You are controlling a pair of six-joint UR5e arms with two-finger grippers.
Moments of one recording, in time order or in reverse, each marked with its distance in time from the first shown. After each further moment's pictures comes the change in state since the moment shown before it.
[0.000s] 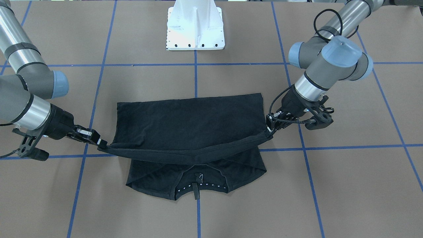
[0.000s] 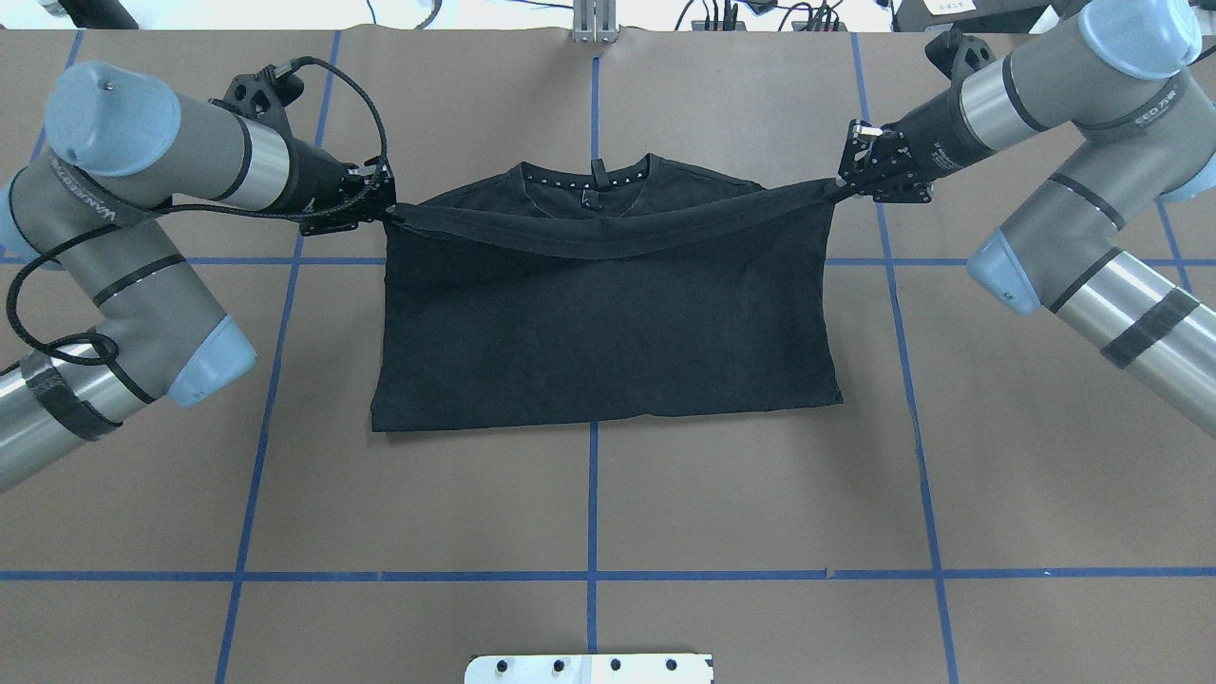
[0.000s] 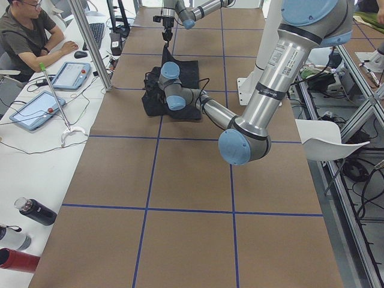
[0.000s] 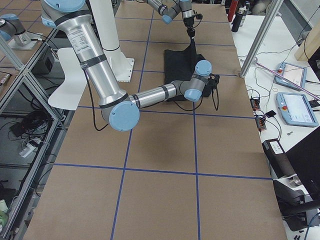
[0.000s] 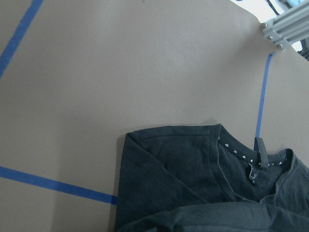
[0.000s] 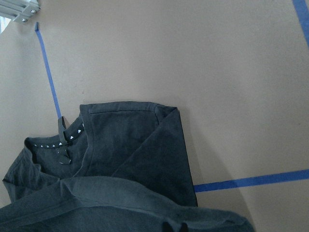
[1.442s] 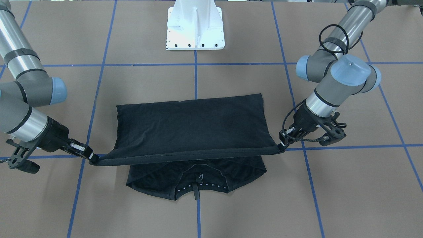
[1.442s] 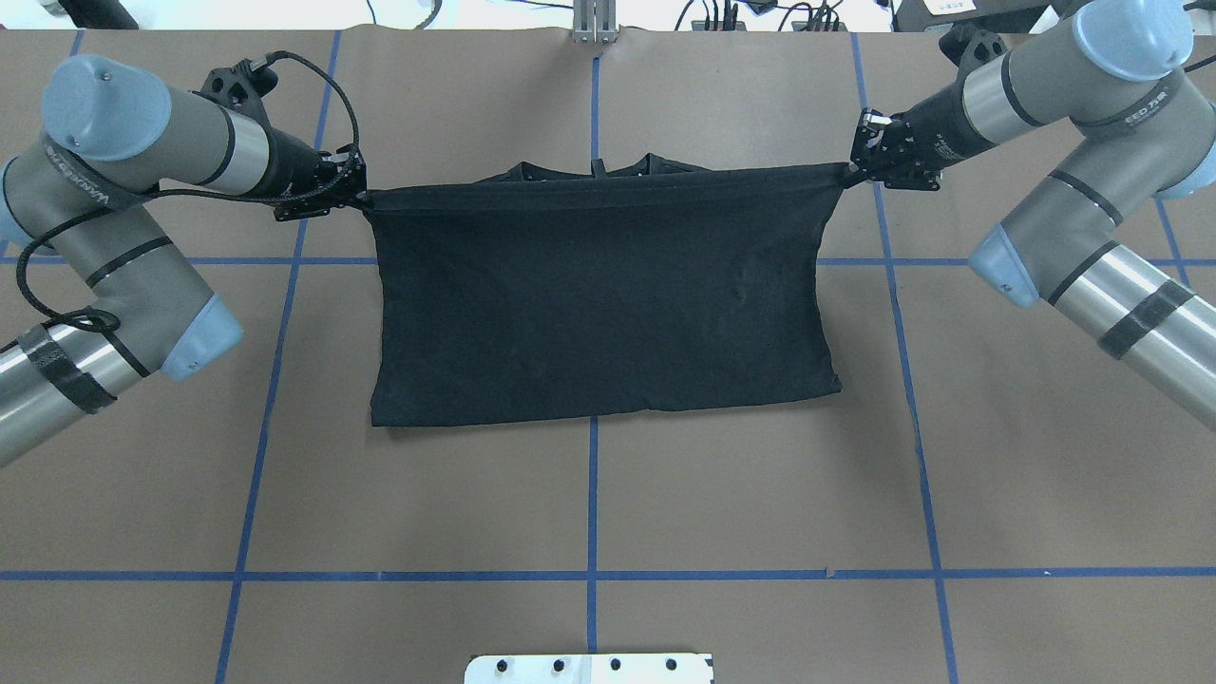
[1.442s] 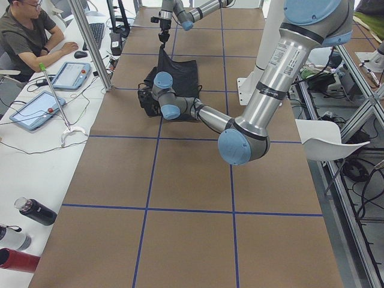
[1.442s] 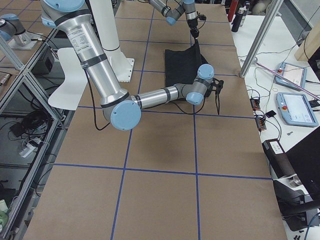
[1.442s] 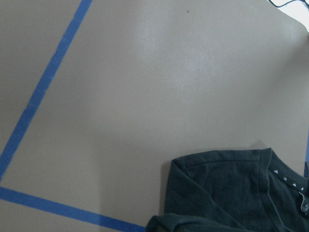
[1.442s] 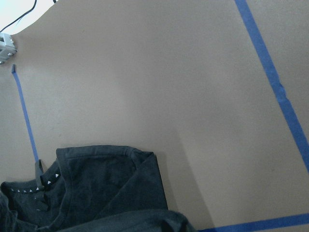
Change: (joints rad) left arm -0.048 -0.017 0.121 -0.046 0.002 0.015; right arm 0.014 0.024 -0.070 -0.001 -0.084 0.004
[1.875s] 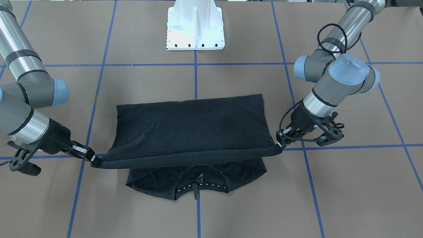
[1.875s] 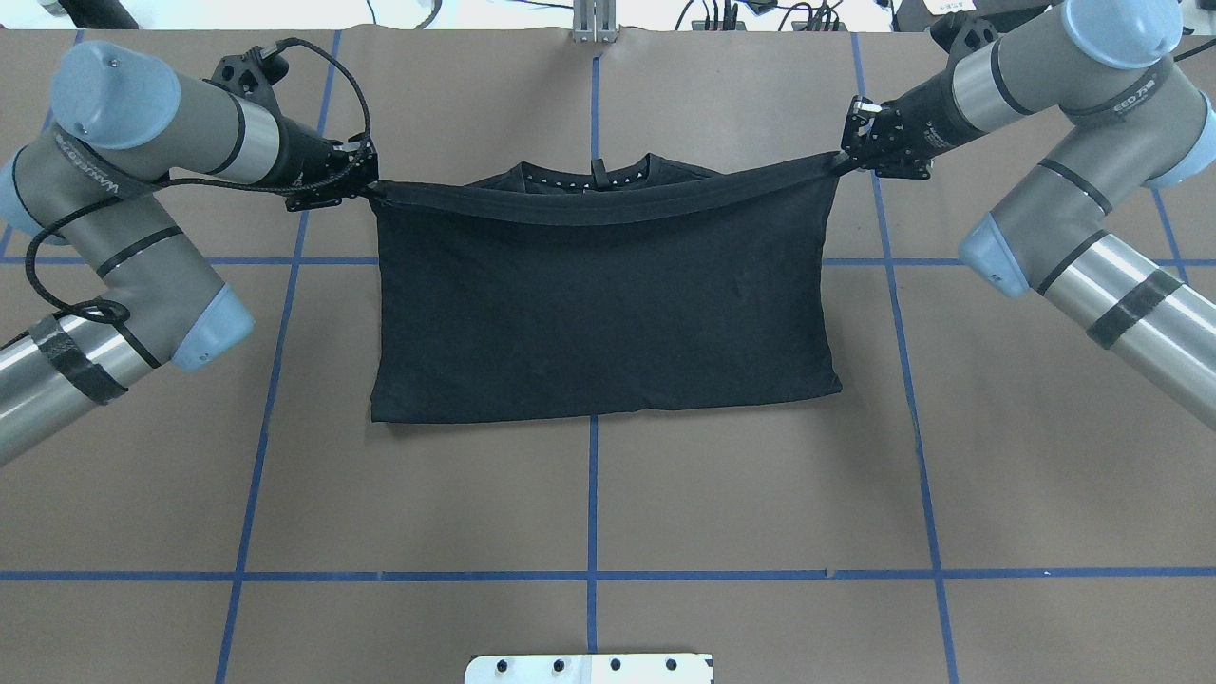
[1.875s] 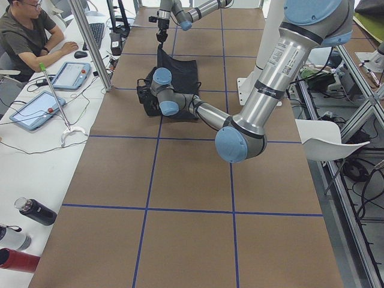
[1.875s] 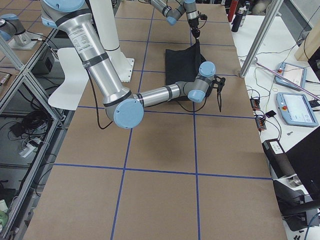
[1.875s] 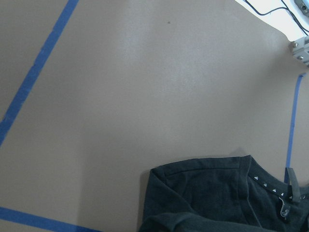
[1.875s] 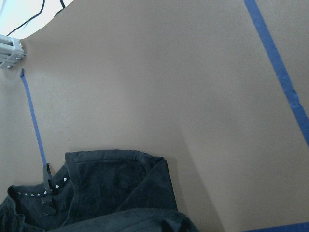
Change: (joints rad) left arm -0.001 -0.024 -0.001 0.006 -0.003 -0.001; right arm 0.000 0.026 -0.012 -0.003 -0.008 0.003
